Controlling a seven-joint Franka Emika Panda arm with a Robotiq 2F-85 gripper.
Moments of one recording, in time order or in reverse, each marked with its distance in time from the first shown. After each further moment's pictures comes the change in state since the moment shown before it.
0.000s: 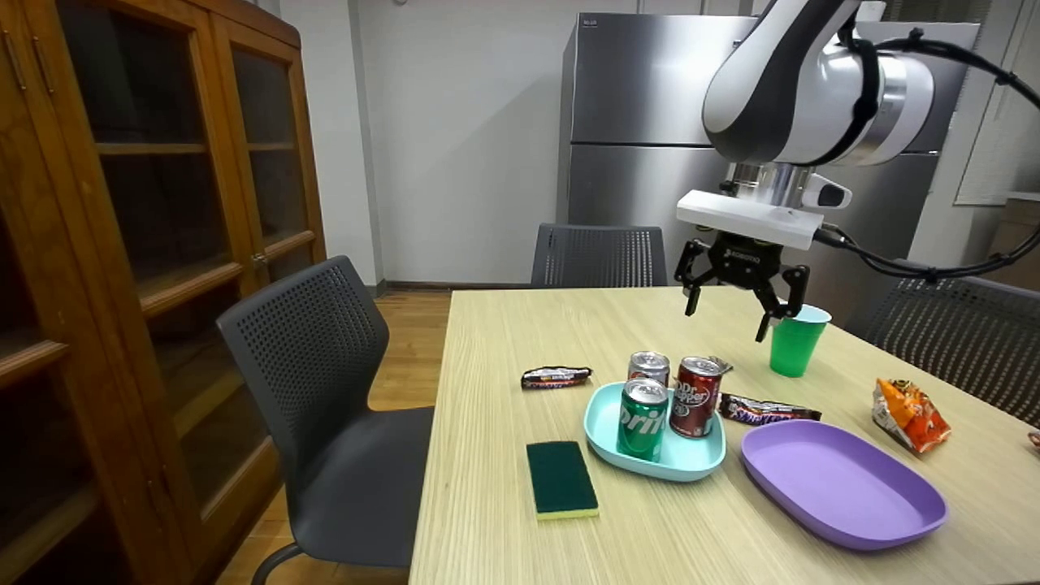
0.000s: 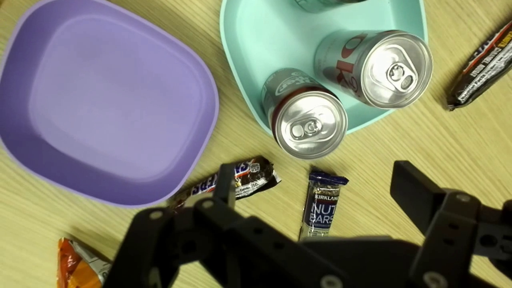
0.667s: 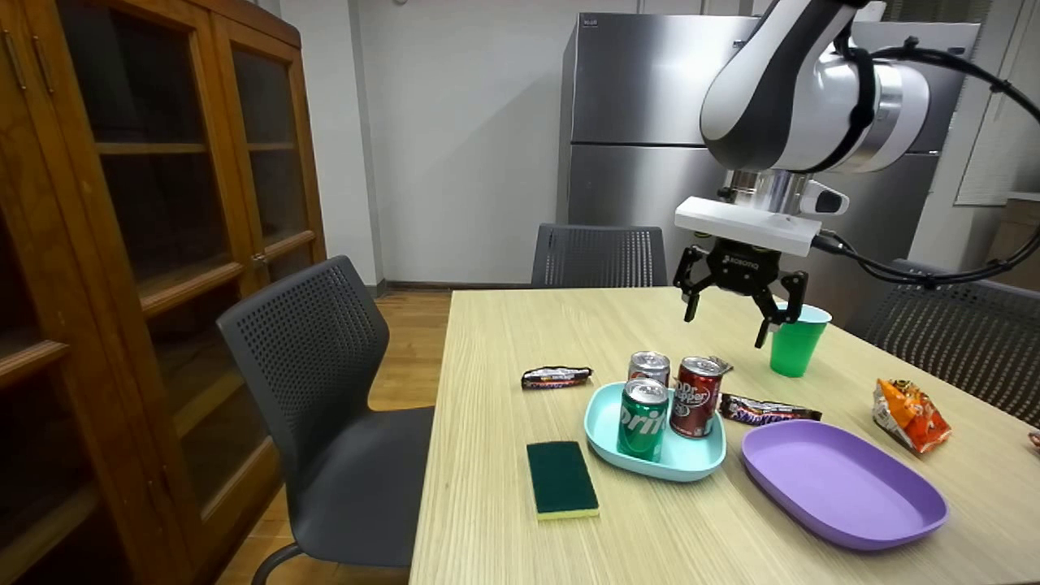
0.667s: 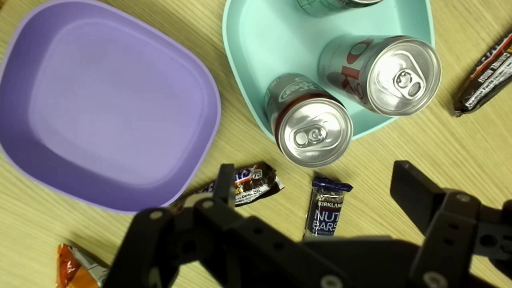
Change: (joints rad) arm 0.001 0.014 0.002 0.000 0.000 0.002 0.000
